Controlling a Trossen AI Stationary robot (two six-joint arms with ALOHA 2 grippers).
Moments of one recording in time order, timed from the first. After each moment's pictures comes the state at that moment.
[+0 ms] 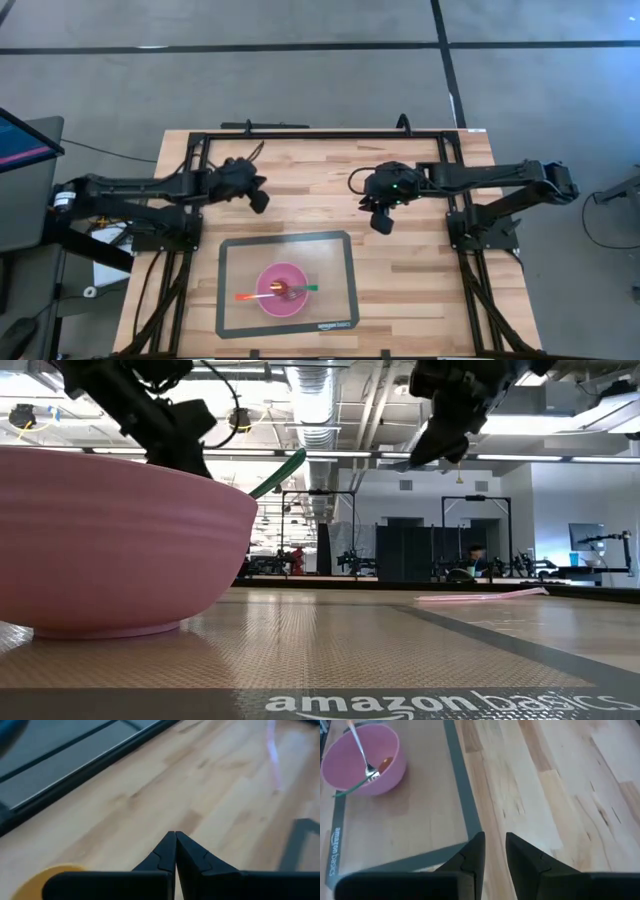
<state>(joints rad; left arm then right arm) 0.15 0.82 0.60 -0.31 -0.41 -0.32 -0.08 1.25 0.95 -0.51 -0.03 0.14</state>
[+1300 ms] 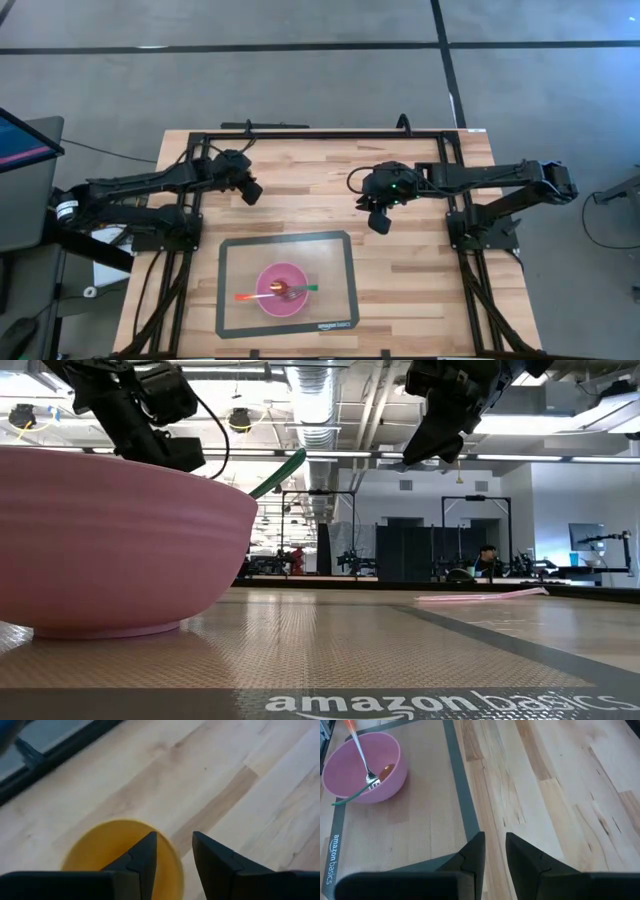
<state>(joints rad) 0.40 0.85 0.60 -0.49 -0.25 -0.25 -0.08 1.26 0.95 -0.46 -0.03 0.13</state>
